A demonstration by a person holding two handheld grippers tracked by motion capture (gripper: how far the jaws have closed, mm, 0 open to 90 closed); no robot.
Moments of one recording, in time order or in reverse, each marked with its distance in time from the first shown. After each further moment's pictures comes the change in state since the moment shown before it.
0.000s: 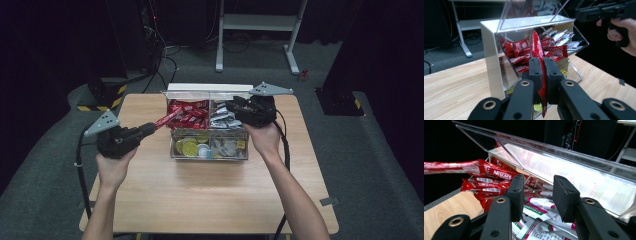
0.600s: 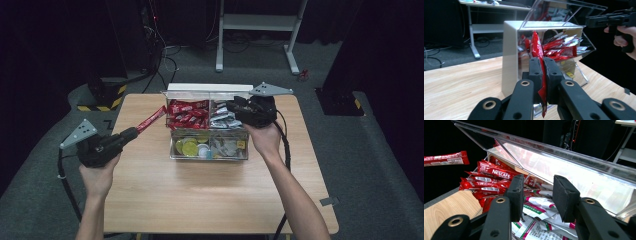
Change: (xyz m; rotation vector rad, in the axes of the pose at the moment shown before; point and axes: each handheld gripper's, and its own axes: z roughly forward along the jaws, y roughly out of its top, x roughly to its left) left arm 0.017 -0.022 -0.033 -0.055 0.066 -0.061; right arm 0.001 0.000 -0.001 0.007 -0.010 -0.008
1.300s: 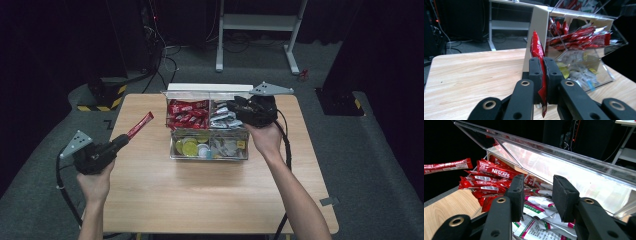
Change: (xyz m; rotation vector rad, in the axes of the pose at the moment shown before) left arm 0.022 -0.039 -0.004 -0.002 0.128 -0.040; right arm -0.001 0.001 -0.001 0.006 -0.002 -0.009
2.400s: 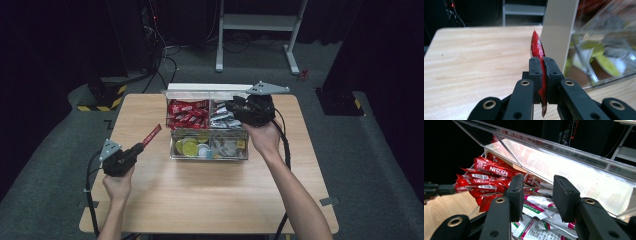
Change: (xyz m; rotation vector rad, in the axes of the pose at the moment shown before) left arm 0.010 -0.071 0.068 0.108 0.121 -0.003; right arm 0.003 0.003 0.005 0.027 -0.016 -0.013
